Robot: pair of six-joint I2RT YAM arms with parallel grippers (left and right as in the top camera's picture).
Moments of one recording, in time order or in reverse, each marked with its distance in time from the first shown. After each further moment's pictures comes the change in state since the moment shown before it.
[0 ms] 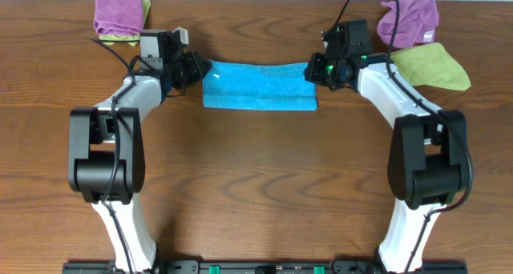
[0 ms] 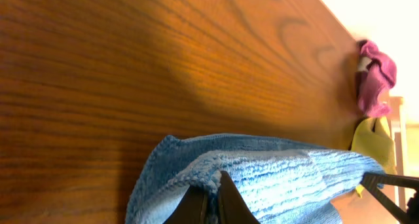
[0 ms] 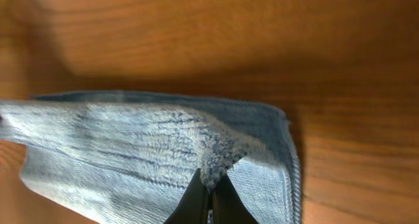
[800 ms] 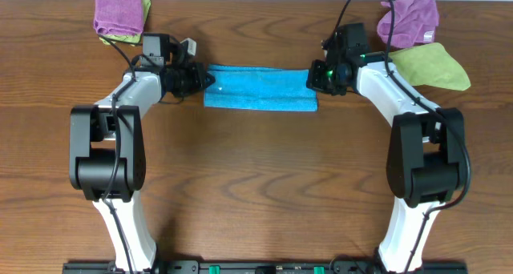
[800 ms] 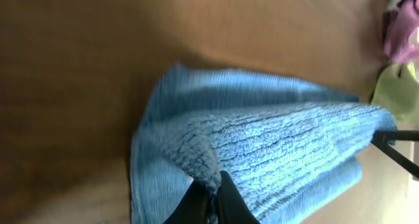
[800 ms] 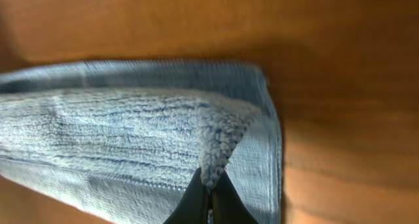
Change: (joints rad) left arm 0.002 0.008 0.040 -0.213 0.040 0.172; right arm 0.000 0.008 0.004 -0.071 0.028 -0.013
